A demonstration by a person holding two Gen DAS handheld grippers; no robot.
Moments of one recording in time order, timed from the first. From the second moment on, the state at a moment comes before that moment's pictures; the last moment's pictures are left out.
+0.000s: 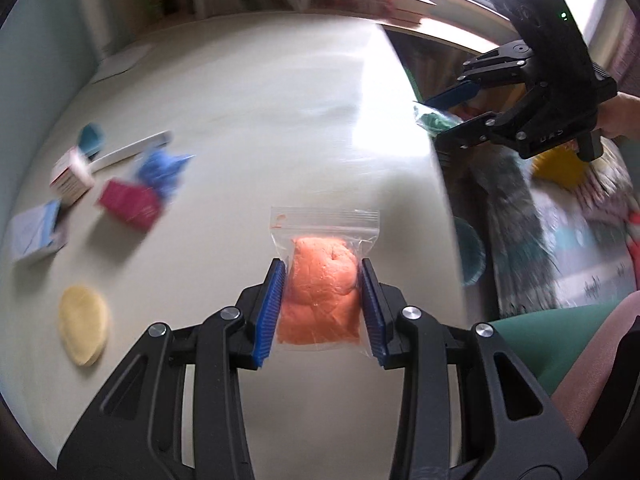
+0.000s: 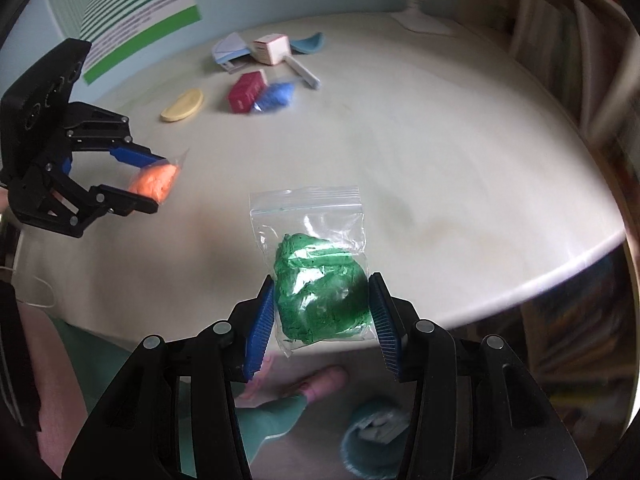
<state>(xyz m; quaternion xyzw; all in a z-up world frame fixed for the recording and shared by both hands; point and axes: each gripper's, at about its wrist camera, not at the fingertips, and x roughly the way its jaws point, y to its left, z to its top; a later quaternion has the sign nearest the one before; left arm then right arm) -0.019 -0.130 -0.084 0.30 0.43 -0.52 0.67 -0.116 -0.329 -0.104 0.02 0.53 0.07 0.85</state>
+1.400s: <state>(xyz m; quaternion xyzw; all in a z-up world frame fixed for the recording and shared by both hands) -0.319 -0.442 -0.223 0.48 0.42 -0.66 0.40 -0.496 -0.510 -0.224 0.37 0.50 -0.15 0.77</state>
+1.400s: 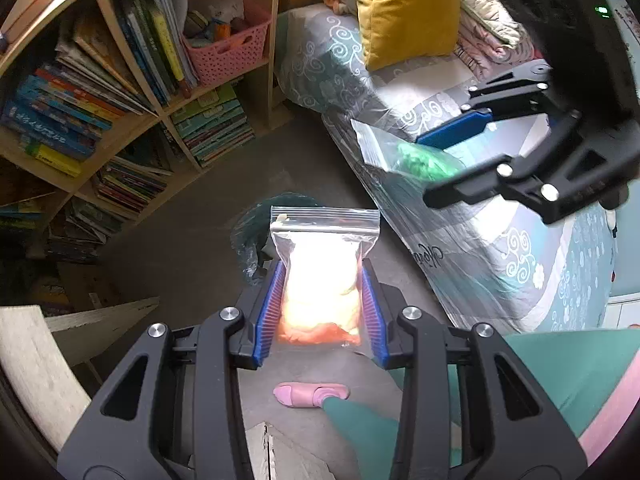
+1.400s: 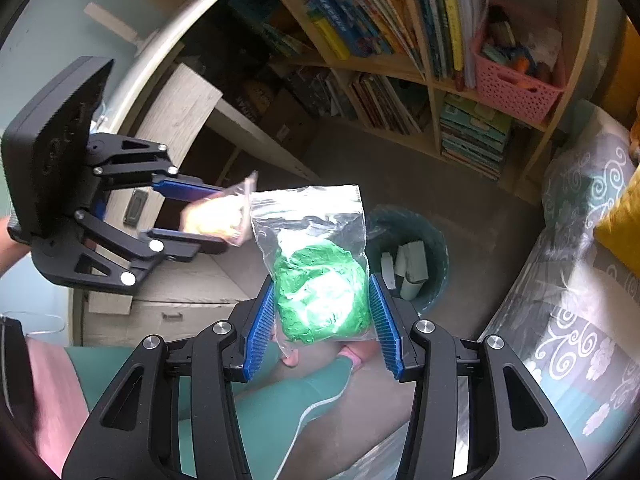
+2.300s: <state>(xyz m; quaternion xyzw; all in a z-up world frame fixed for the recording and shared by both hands) -0.267 -0.427 -0.211 0.44 0.46 -0.62 0.46 -0.484 -0.541 -0.218 0.38 0.50 -0.13 0.77</state>
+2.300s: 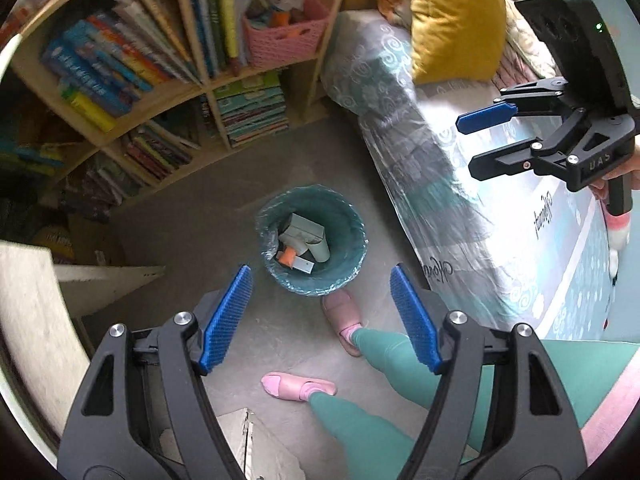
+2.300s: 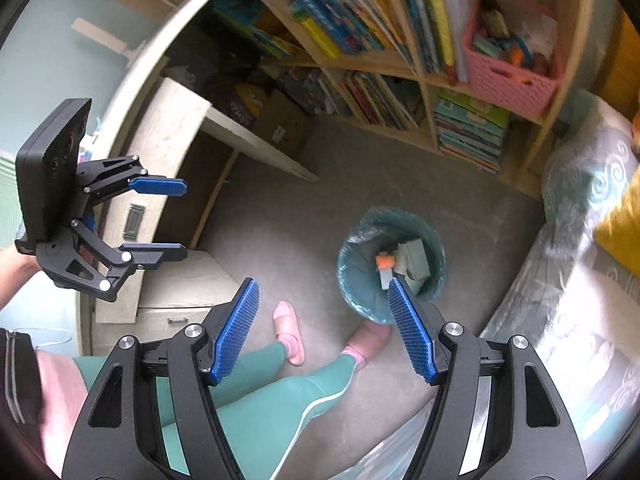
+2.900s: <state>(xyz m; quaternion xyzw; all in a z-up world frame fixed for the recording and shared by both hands) -0.146 -0.302 -0.113 0.37 0.42 -0.54 0.63 -0.302 -0.481 -0.130 0.22 0.49 0.02 0.84</state>
